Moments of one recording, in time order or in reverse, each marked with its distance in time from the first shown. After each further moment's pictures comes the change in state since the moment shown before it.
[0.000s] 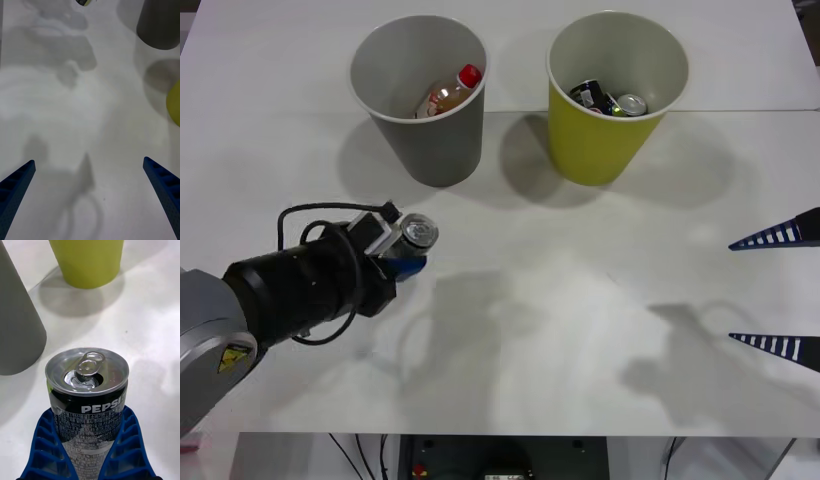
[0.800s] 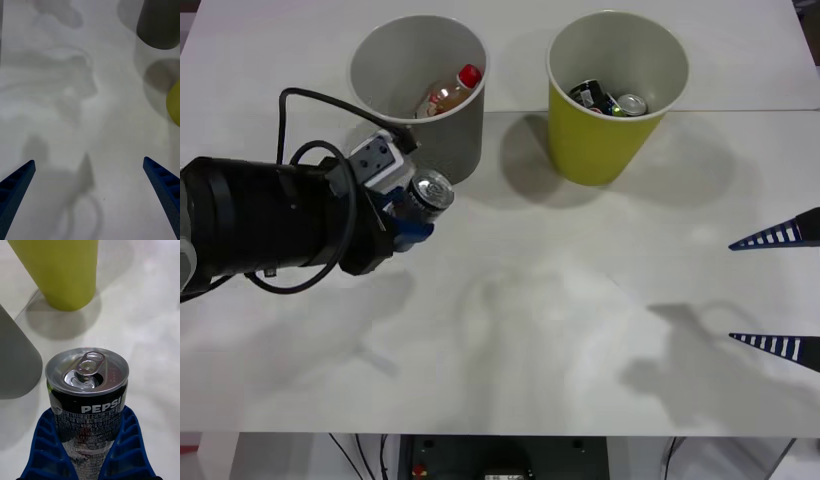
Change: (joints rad) right arm 0.000 0.000 0.000 0.000 0.000 0.000 0.000; left arm -0.279 -0.029 0.172 -0.188 0.204 -0.583 0.071
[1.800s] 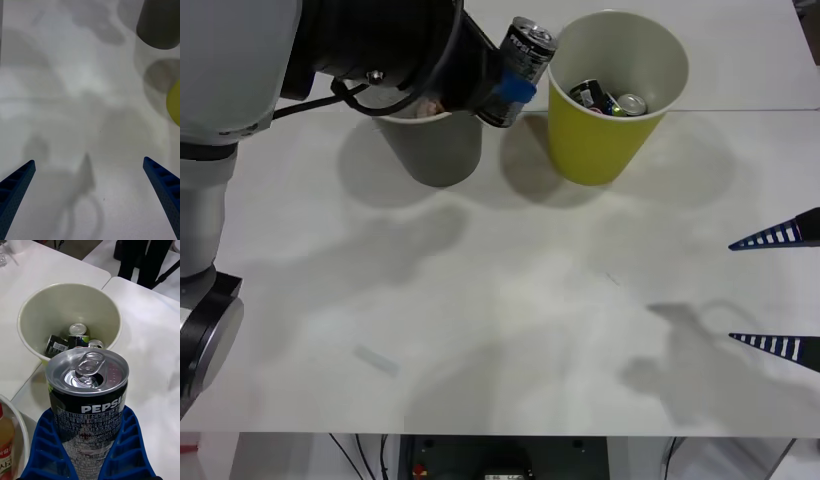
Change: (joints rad) right arm 0.000 0.000 0.000 0.000 0.000 0.000 0.000; left arm -0.618 -0.338 0.001 0.457 0.011 -0.211 0.079
